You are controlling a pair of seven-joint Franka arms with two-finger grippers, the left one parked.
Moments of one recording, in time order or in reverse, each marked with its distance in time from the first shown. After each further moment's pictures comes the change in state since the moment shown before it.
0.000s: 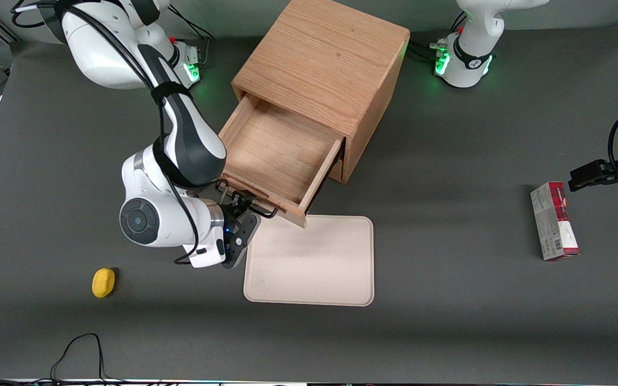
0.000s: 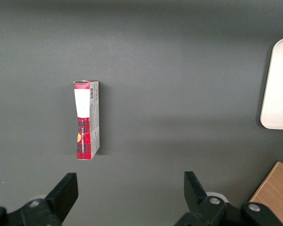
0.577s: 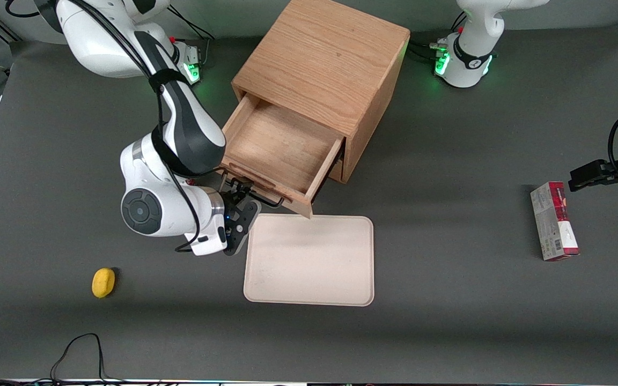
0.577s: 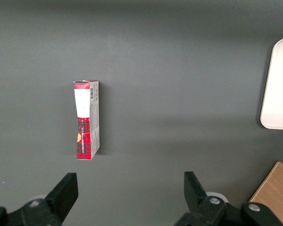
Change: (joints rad) arm 0.013 -0.064 0.000 -0.074 0.000 -0.044 0.000
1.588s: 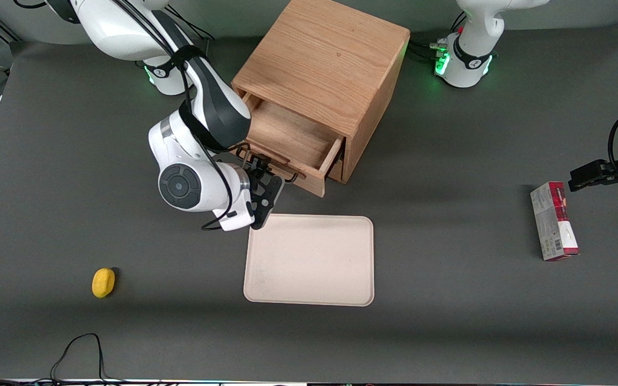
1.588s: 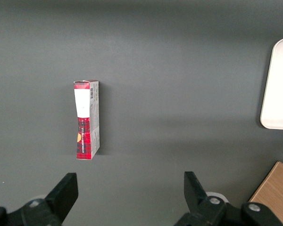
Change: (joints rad) arm 0.090 -0.059 0.001 -0.084 0.000 -0.017 0.033
